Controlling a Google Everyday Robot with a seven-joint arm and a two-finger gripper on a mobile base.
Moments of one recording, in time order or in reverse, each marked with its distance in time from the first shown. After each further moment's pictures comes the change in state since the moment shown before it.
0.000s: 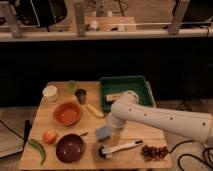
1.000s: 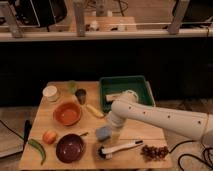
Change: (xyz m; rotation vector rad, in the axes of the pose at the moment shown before) arm 0.001 -0.014 0.011 0.002 -0.027 -0.021
